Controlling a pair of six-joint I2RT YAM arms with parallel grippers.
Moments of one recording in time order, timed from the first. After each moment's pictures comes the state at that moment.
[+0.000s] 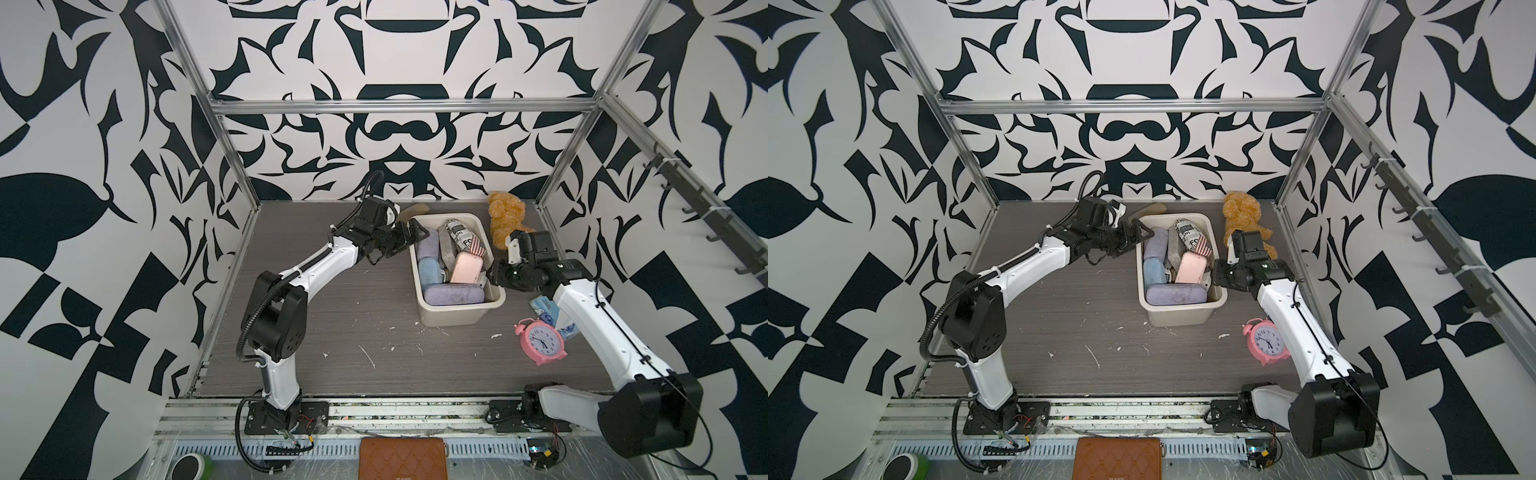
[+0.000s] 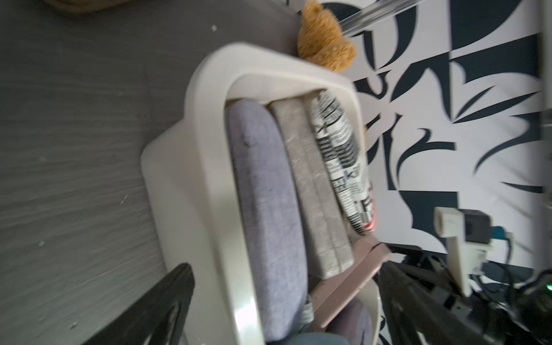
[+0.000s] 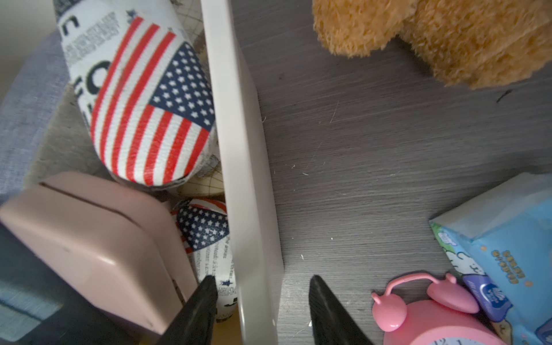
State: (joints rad) left arm -0.56 1.86 1.51 -0.34 0.48 -0.78; right arm 0.13 1.22 1.03 -0.80 -0.12 0.34
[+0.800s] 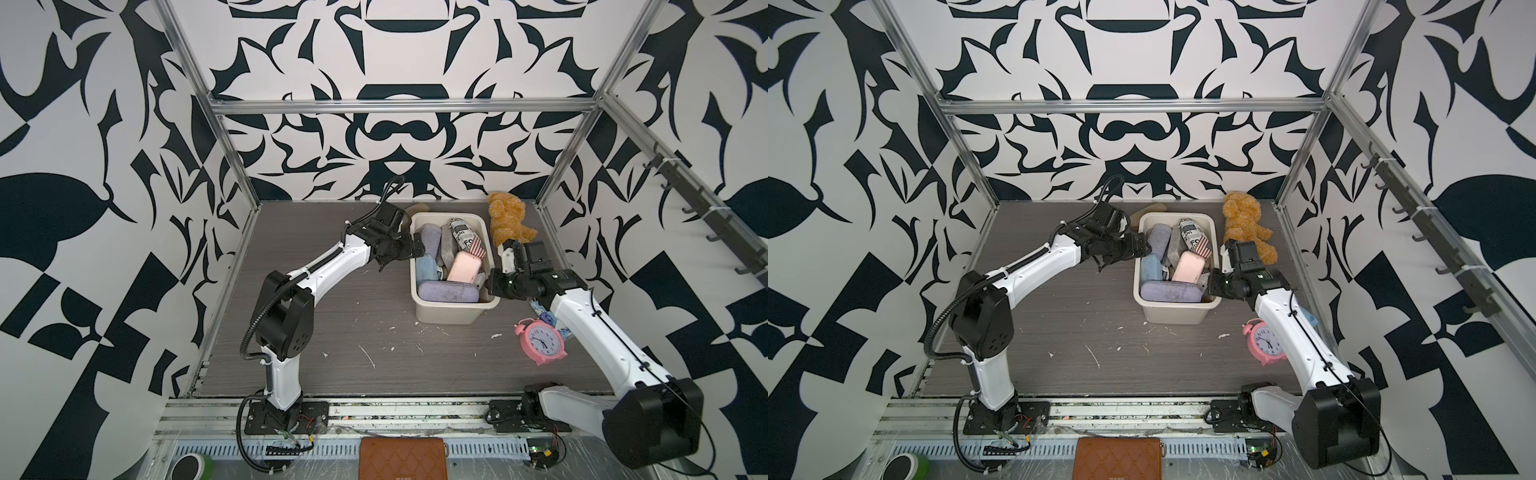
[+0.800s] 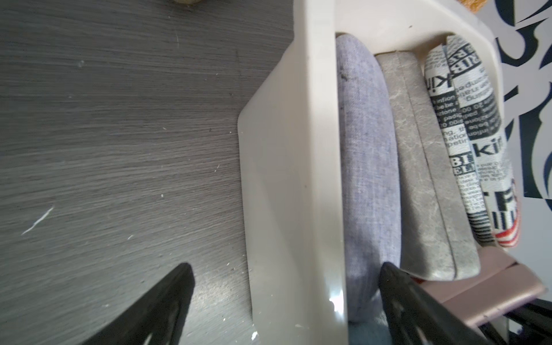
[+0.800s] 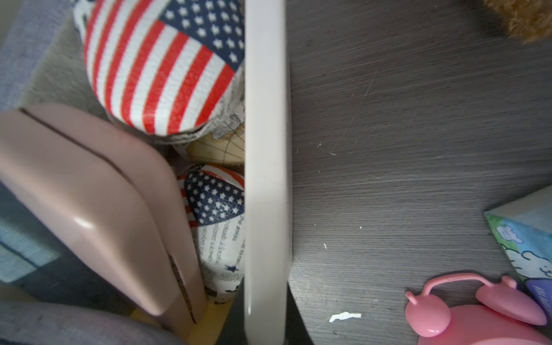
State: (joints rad) left arm -0.65 1.89 1.64 -0.64 0.19 -0.65; right arm 0.18 1.17 0.94 -0.74 -0.17 0.36
